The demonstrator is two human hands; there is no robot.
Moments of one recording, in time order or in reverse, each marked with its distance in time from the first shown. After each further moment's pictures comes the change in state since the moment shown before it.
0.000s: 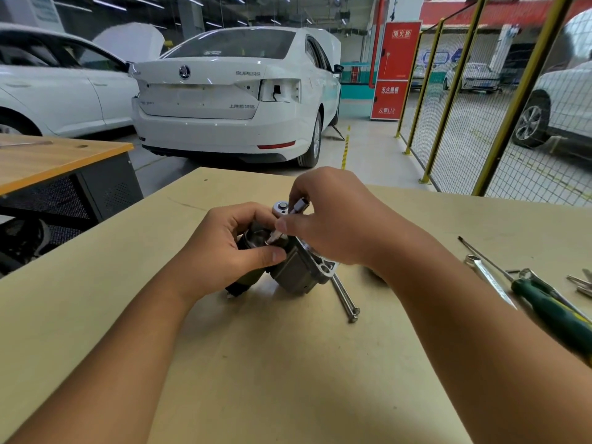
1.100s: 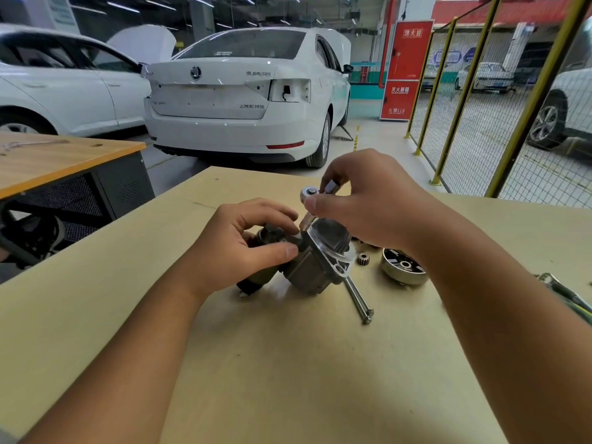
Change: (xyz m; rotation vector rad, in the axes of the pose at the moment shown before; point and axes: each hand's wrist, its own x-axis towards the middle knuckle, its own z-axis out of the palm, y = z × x) left_hand -0.005 0.009 -0.003 0.050 0.047 -0.023; right_hand 0.003 0.020 -0.010 0.098 0.139 0.004
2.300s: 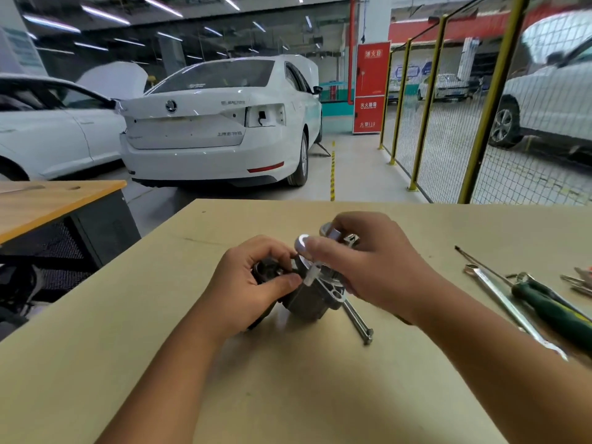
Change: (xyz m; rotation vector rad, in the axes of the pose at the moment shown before) left_hand 0.004 0.003 0.012 0.048 0.017 0.043; right_hand -0.039 0.008 0.019 0.370 0.133 0.111
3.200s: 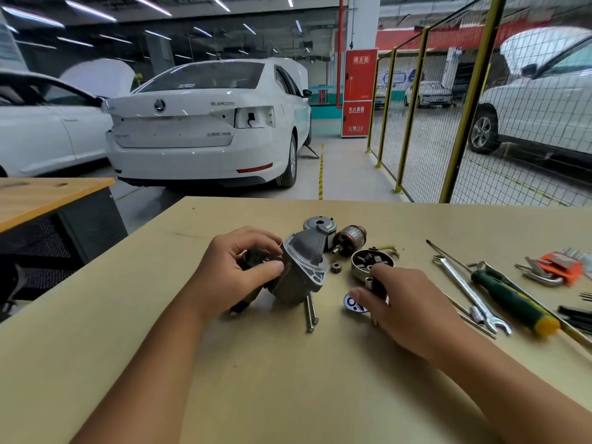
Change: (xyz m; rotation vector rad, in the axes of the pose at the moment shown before) left_hand -0.004 0.000 -0.001 -0.034 0.015 0.076; right_hand -0.072 0.076 -0.025 -0.642 -0.009 0.150
